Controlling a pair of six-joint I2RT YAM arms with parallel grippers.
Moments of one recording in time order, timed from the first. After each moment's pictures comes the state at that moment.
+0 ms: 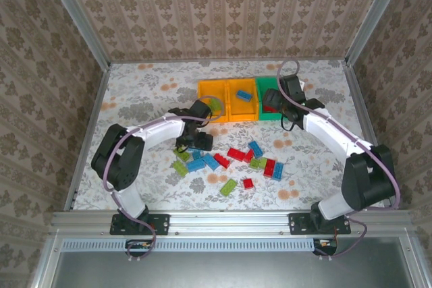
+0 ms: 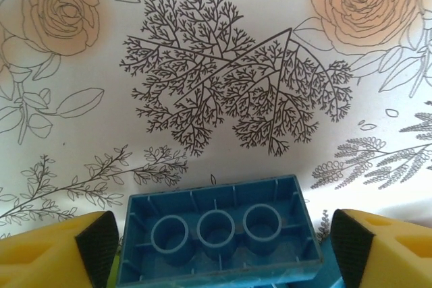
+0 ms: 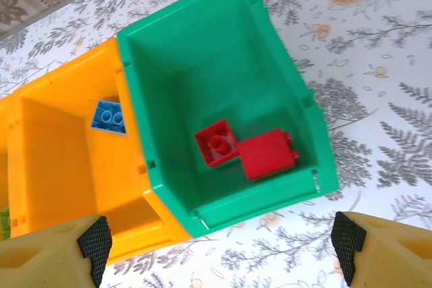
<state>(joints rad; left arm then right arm) -0.66 1.76 1.12 -0.74 -0.03 -0.42 0.29 1.48 1.10 -0.43 0.23 0.65</state>
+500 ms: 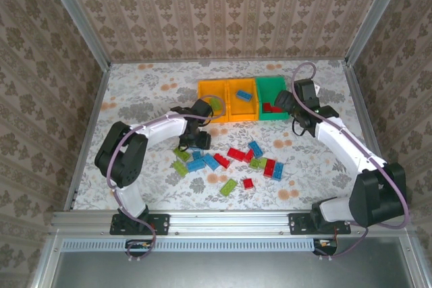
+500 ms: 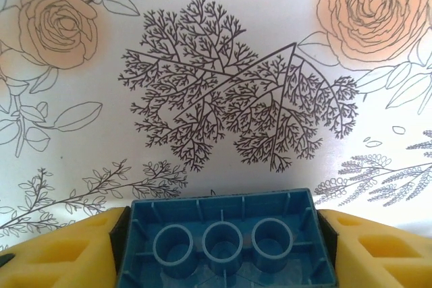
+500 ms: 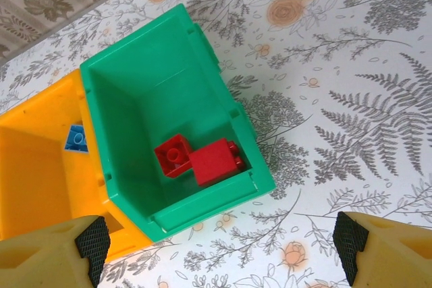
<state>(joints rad) -0.66 1.79 1.15 -0.75 -0.04 -0.43 0.21 1.35 1.01 -0.43 0.25 0.65</state>
